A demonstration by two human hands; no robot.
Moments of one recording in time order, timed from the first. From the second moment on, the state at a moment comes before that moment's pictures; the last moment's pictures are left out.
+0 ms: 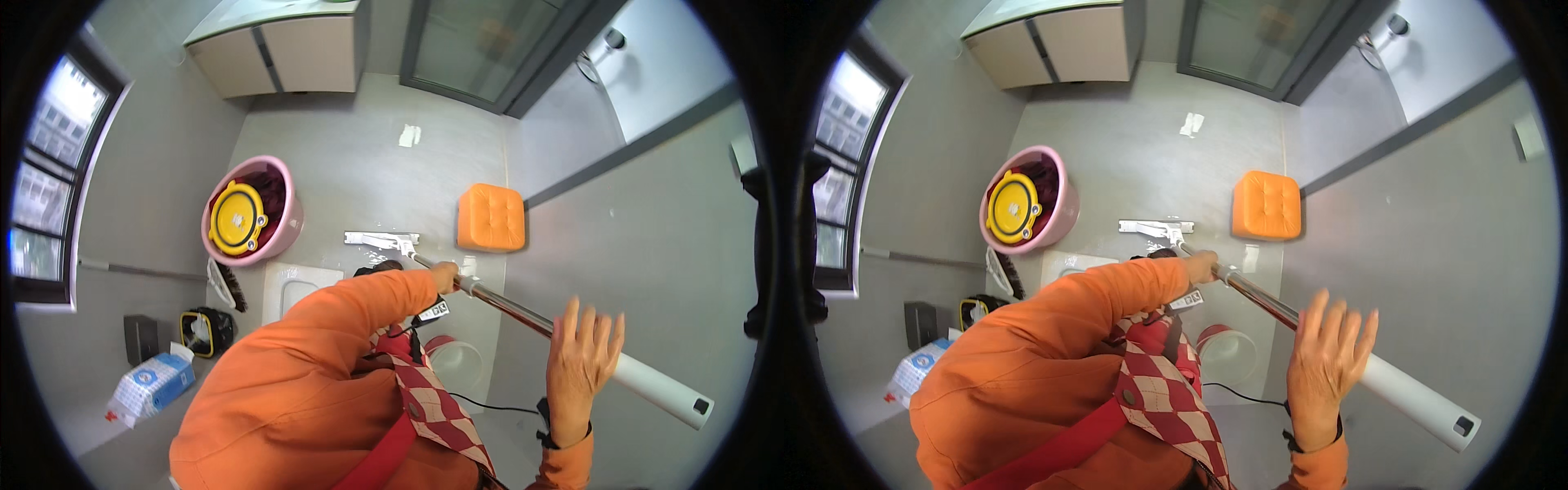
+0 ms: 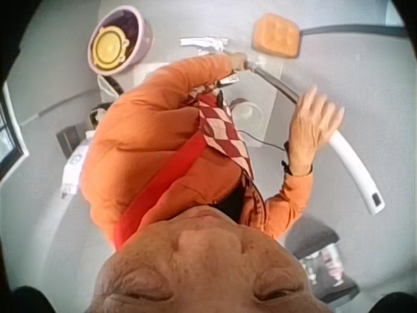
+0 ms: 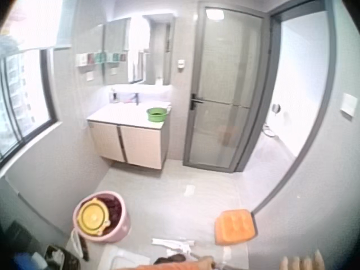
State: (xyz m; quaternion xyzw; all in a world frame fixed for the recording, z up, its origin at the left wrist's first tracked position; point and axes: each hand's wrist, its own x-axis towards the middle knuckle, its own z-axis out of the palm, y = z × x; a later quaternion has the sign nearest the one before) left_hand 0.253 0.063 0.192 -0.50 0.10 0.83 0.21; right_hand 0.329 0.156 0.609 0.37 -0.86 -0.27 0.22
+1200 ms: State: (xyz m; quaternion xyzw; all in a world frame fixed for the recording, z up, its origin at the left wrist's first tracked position) left_hand 0.072 -0.212 0.090 -0.59 -0.01 0.80 0.10; right_hand 0.022 0.141 0.448 0.18 -0.89 -0.06 -0.41
